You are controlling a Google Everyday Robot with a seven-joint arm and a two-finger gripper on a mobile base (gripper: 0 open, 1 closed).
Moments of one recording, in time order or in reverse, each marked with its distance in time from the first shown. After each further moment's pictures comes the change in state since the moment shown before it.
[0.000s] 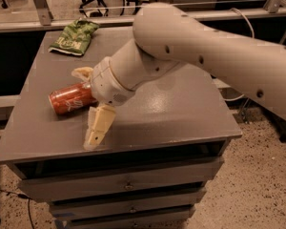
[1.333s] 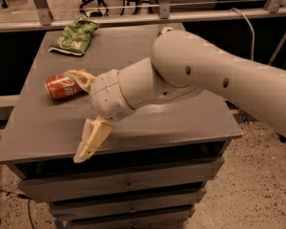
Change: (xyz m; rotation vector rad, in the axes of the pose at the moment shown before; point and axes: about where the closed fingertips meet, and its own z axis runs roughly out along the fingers) arm -0.032 0.025 -0.003 0.111 -0.221 -0.065
